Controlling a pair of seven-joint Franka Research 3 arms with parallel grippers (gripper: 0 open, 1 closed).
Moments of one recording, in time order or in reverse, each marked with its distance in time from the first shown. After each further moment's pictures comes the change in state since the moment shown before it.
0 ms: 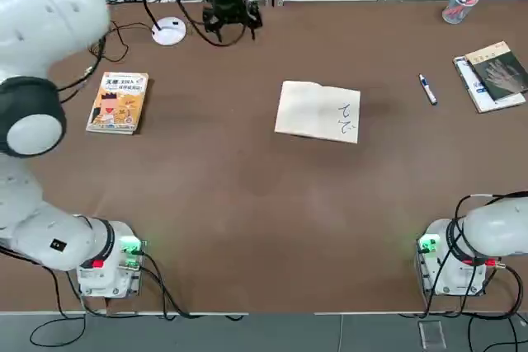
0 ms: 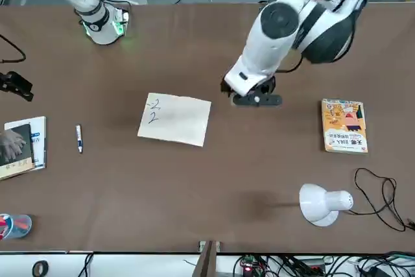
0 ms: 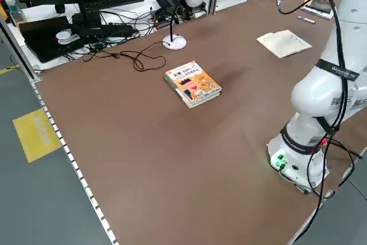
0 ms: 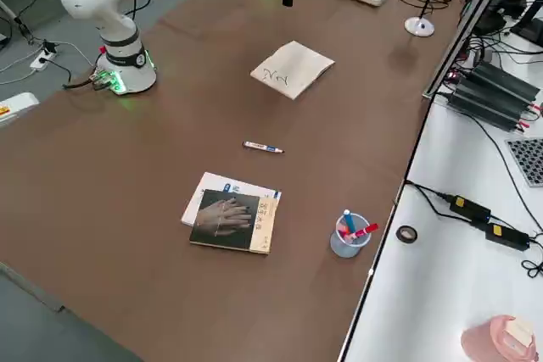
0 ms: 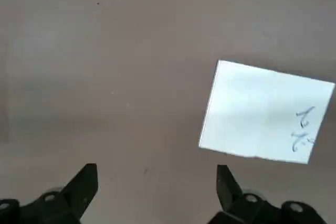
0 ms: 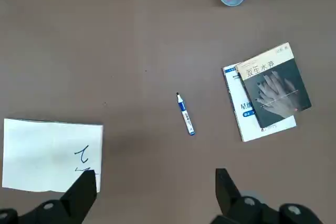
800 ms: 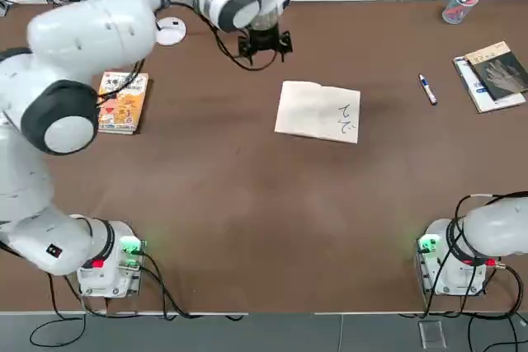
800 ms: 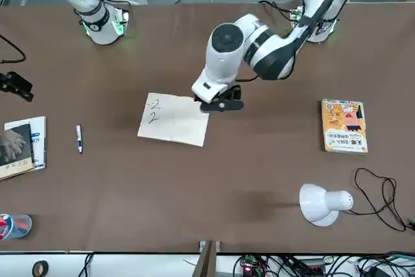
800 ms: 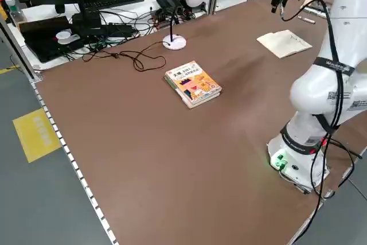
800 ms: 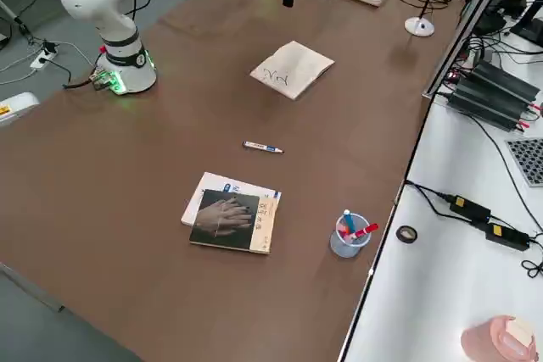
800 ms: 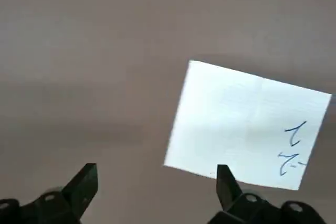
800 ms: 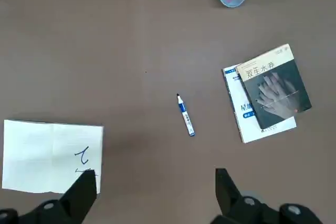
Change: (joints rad) left arm -0.131 0.163 0.001 -0.001 0.068 0.223 -0.167; right arm 0.000 0.001 0.000 -0.001 0.000 0.007 0.000
